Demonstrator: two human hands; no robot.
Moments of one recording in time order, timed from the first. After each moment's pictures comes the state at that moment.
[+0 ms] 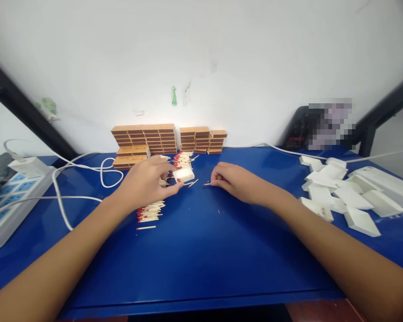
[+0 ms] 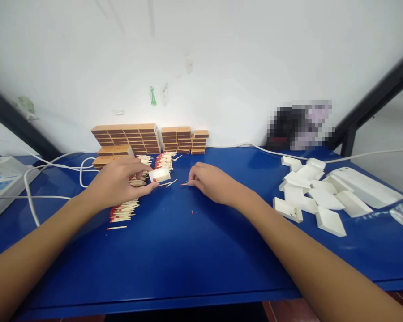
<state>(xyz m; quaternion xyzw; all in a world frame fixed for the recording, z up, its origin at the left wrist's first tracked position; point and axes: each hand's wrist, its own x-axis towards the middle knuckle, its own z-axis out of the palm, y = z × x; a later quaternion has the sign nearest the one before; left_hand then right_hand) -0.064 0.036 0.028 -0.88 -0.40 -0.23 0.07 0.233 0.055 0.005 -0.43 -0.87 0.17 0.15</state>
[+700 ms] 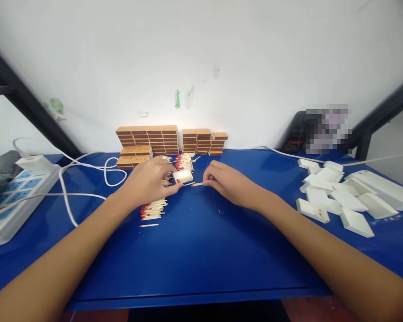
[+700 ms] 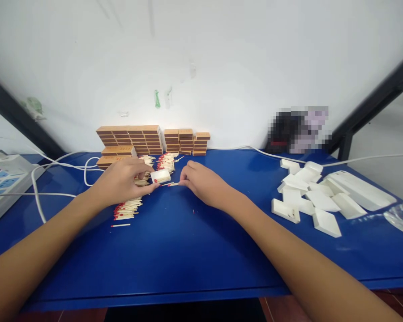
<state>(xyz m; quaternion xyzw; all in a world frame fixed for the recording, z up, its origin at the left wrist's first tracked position) -0.070 0.042 0.025 -0.89 -0.42 -0.19 0.08 0.211 0.047 0.008 -0.39 -0.89 0.14 0.19</state>
